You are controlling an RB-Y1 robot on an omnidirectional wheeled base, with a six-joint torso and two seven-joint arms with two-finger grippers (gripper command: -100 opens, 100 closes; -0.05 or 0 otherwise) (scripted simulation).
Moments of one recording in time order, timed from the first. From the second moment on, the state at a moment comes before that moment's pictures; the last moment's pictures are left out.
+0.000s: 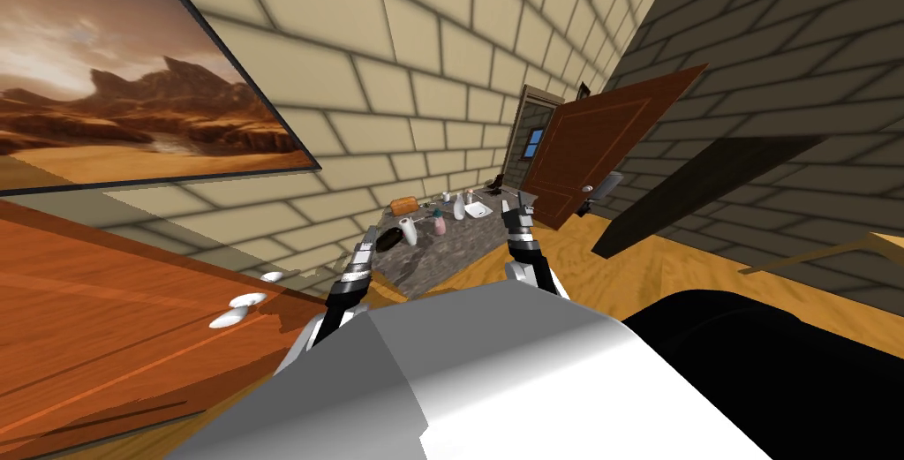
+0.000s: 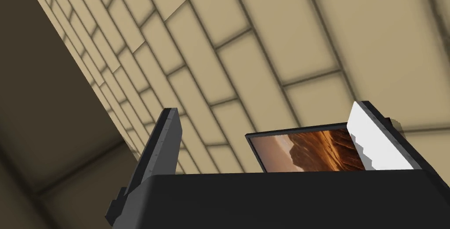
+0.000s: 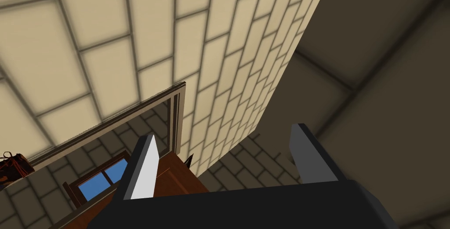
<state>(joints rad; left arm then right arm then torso) 0.47 0.24 0.07 -2.01 -0.13 -0.57 -0.21 0.46 -0.03 -0.03 -2.29 -0.07 -0.43 -0.12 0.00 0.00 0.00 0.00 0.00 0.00</state>
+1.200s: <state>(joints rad) 0.47 0.34 0.06 -1.75 -0.37 -0.56 -0.45 0.46 -0.03 -0.03 -2.29 -0.07 -0.43 -0.12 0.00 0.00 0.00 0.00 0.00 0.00</state>
